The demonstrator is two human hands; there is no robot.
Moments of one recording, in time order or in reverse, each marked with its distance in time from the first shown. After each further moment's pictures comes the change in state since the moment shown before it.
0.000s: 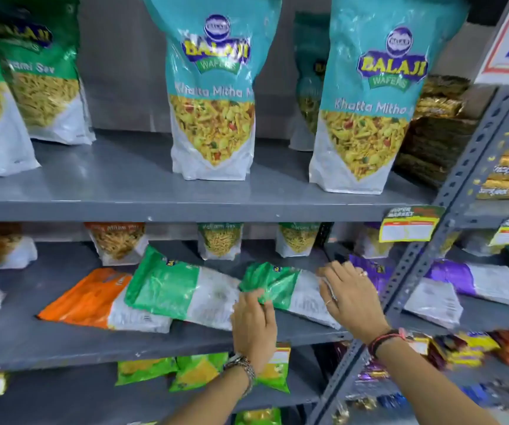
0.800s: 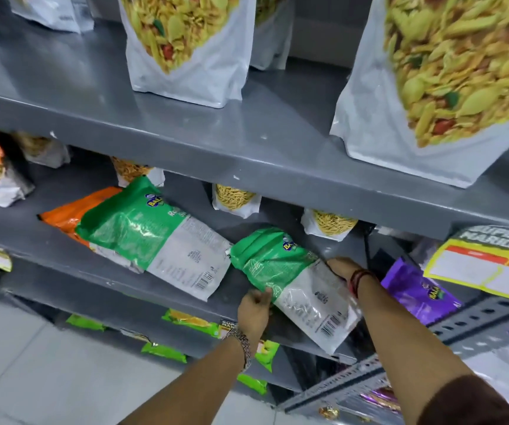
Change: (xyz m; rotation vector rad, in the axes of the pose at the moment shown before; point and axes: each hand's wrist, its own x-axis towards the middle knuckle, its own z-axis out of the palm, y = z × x) left_hand 0.056 -0.021 0.159 -0.776 0.006 -0.799; right_hand 0.101 0.088 0.213 0.849 -1.000 0.689
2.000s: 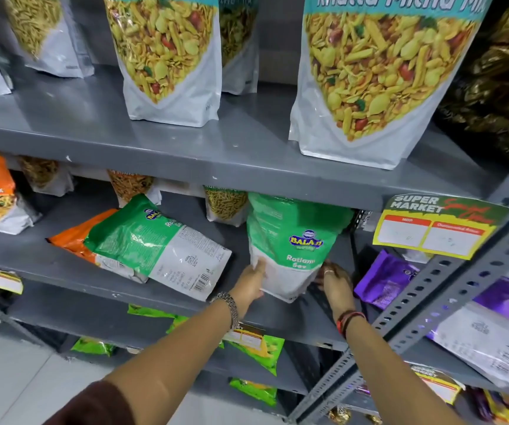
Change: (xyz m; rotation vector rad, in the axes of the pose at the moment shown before) left_hand 0.004 0.055 -0.002 0.149 -0.204 -0.033; right_hand -0.060 0.042 0.035 0.633 0.268 -0.224
